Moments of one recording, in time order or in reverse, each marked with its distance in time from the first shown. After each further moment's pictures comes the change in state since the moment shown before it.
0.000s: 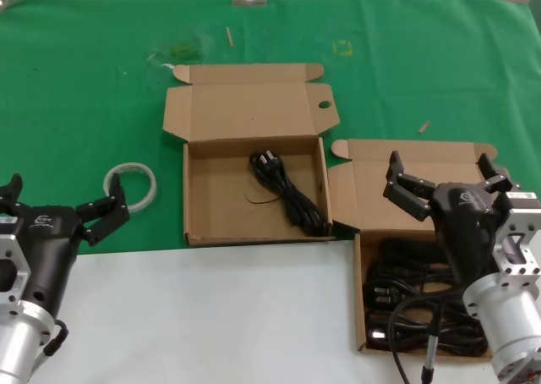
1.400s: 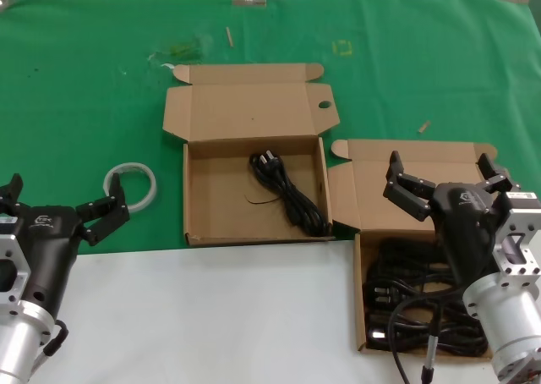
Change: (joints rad) left arm 0.000 0.000 0.000 0.000 0.000 0.000 0.000; right arm 0.000 0.000 0.000 0.000 0.000 0.000 0.000
